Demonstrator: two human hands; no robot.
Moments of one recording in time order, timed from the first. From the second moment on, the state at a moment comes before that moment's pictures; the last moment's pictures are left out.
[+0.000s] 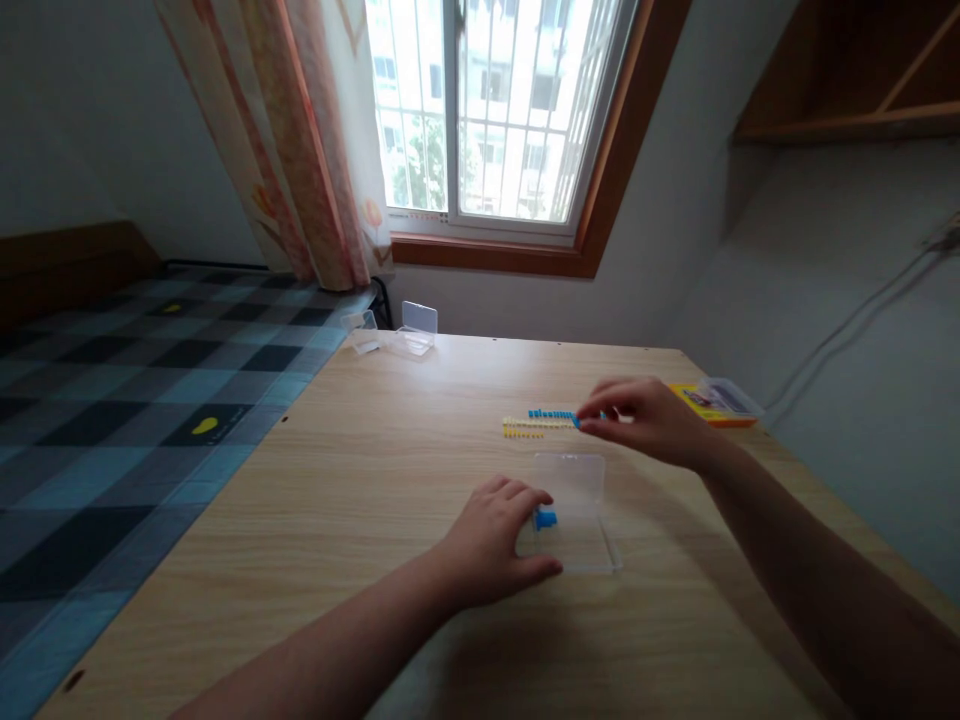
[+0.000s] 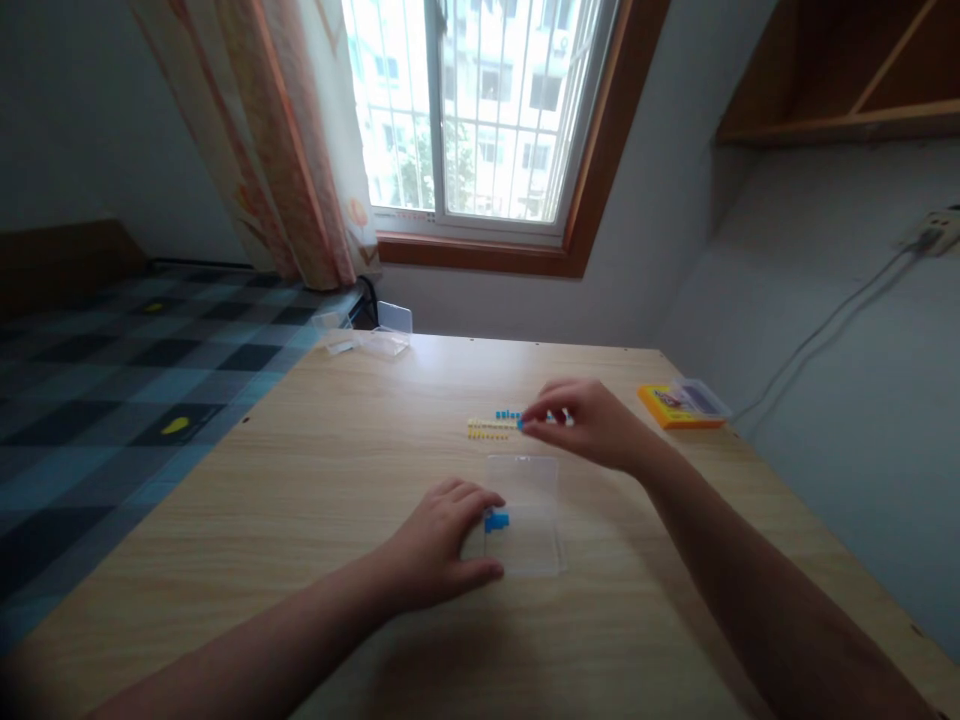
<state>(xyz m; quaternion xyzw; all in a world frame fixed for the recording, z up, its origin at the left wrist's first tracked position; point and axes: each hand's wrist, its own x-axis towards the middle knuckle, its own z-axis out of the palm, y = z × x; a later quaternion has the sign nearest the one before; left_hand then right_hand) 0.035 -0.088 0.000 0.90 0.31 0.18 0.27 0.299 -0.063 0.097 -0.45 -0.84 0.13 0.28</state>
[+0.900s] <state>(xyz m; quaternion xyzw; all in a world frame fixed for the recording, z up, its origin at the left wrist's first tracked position) 0.037 -0.088 0.004 0.90 0.31 0.17 0.26 0.281 -0.138 0.016 -0.47 -0.87 0.10 0.12</state>
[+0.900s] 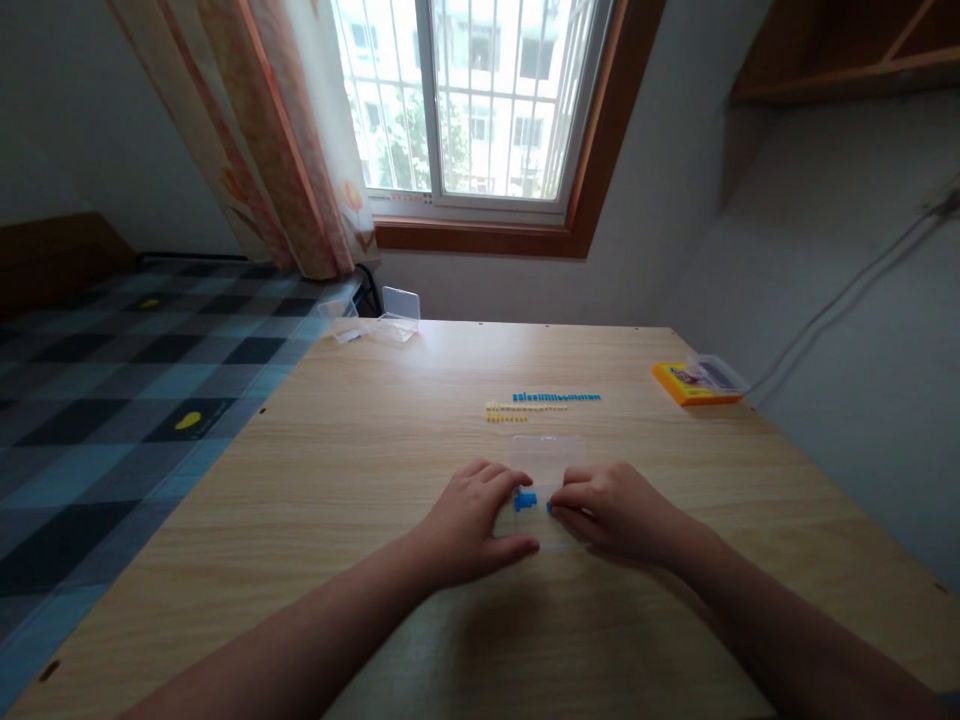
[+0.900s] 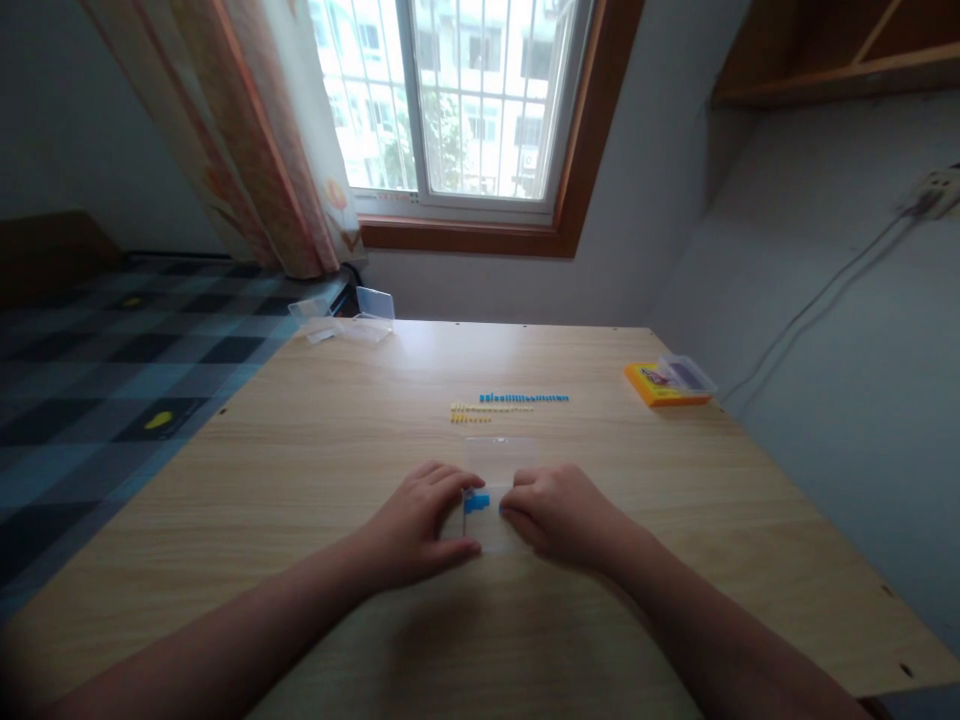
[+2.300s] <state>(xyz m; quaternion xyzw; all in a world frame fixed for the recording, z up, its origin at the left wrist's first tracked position) 0.036 -0.088 -0.001 0.90 0.30 0.18 0.24 0.274 -0.139 0.009 -0.48 -0.87 0.06 0.11</state>
